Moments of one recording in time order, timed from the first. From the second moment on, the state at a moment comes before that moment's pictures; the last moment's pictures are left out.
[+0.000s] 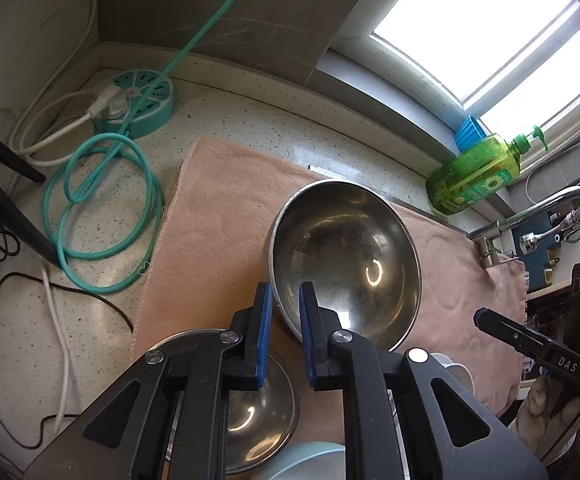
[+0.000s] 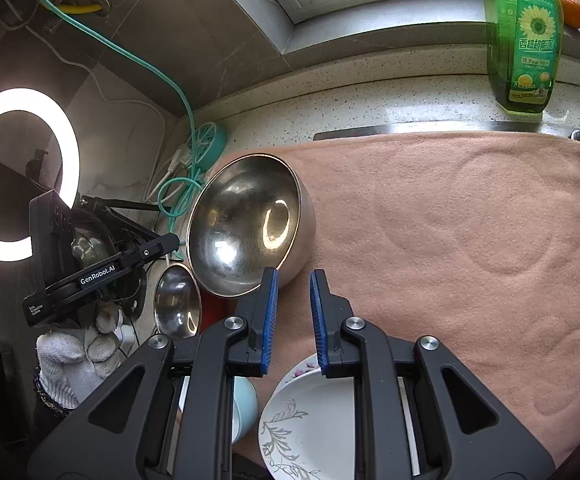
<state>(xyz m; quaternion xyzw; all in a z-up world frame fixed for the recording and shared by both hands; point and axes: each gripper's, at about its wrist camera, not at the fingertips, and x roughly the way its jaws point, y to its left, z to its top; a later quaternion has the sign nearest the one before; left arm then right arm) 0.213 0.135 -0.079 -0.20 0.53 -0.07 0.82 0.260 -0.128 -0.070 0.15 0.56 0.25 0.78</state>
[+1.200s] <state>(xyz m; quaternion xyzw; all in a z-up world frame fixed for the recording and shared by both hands) 0.243 0.138 -0.107 -0.21 0.56 -0.07 0.80 0.312 -0.085 -0.123 0.13 0.62 0.26 0.73</state>
